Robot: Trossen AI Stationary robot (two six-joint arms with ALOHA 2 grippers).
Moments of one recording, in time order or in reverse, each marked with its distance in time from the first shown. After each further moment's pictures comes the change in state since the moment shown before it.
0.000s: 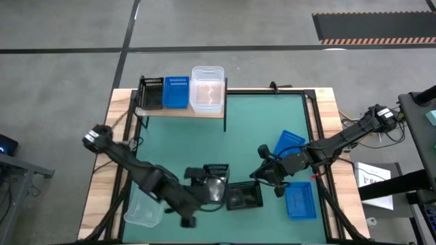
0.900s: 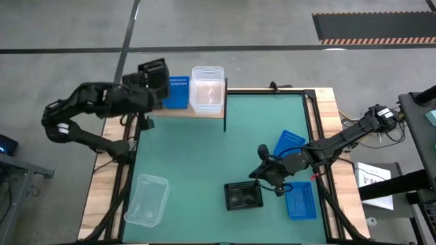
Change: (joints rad) left arm 0.691 -0.568 -0.044 -0.559 -0.286 0.576; right arm -0.003 0.000 0.000 0.032 0.000 -0.144
